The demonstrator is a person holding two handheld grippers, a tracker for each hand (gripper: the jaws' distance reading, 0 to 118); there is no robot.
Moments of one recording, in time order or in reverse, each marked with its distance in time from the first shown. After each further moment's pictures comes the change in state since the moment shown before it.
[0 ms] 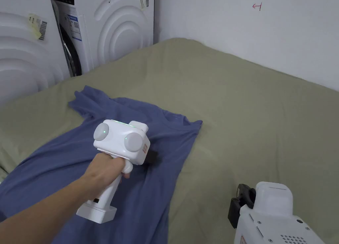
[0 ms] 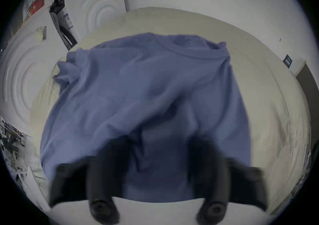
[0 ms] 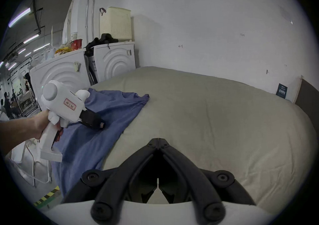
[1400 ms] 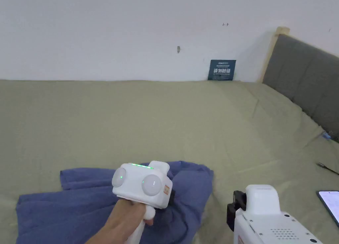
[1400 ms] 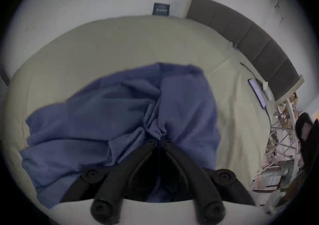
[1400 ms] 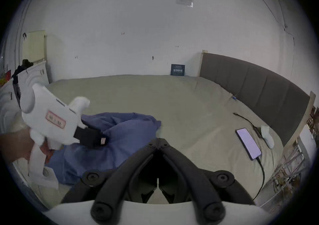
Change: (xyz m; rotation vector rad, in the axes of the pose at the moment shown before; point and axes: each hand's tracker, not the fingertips) left arm 0.568 -0.095 0.110 -0.045 -0.603 -0.629; right arm 0.322 -0.097 0.283 0.004 -0.681 -0.241
